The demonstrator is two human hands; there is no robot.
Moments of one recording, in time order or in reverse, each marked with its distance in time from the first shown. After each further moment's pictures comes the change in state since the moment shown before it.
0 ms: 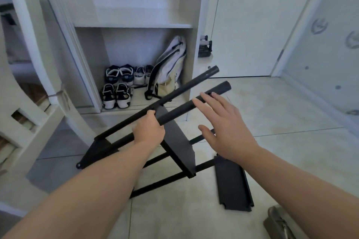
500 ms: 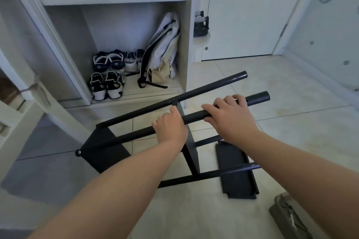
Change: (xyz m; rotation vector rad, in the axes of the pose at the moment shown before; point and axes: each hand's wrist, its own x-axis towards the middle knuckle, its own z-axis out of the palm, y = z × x) left_hand -0.007 0.047 0.074 0.198 -0.033 0.132; right_hand 0.012 0.069 0.069 -0.375 -0.167 0.090
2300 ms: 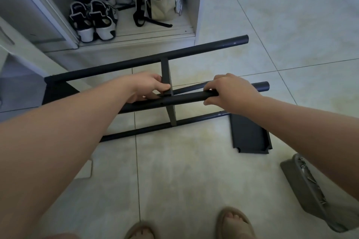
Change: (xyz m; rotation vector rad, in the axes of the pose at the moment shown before) left_hand 0.074 -0.128 0.036 -0.482 -0.893 -0.270; right_hand 0.018 -0.028 0.111 0.386 -0.476 0.008
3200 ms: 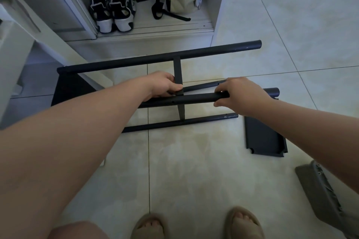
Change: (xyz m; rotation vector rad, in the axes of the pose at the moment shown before) left_hand 0.009 -0.028 -0.001 -0.058 0.066 0.025; right_hand 0.010 -0.026 0.011 0.067 -0.102 0.068
